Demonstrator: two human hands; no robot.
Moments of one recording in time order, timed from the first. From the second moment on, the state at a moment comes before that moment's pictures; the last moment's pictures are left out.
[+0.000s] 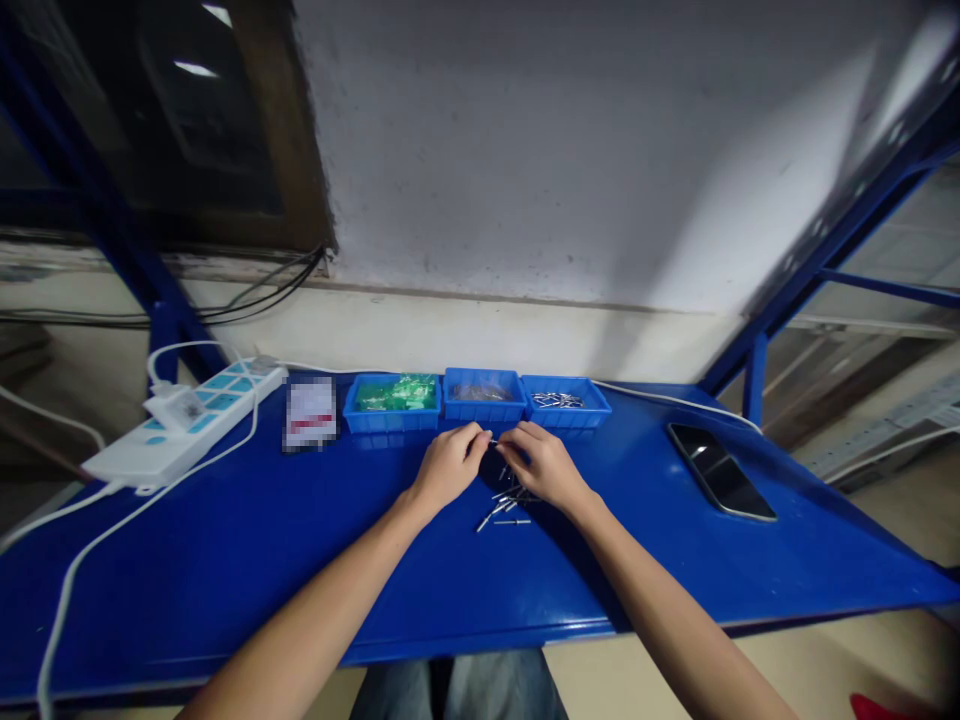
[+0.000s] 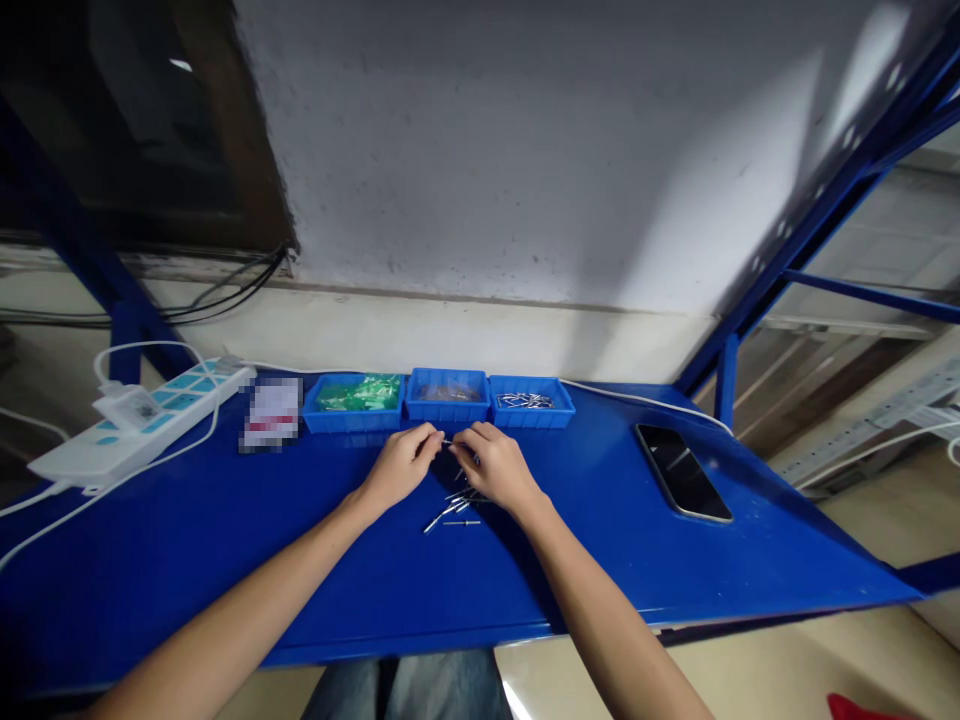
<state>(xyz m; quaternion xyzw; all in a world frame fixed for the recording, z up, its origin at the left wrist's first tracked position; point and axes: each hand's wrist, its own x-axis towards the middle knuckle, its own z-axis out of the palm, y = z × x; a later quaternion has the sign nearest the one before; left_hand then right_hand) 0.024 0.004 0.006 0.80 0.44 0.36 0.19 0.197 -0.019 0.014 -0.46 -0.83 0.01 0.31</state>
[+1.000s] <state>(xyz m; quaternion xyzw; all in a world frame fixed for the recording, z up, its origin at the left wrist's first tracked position) 0.030 0.013 -0.013 0.81 0.46 0.32 0.20 0.201 -0.011 0.007 -0.46 -0.83 0.03 0.30</state>
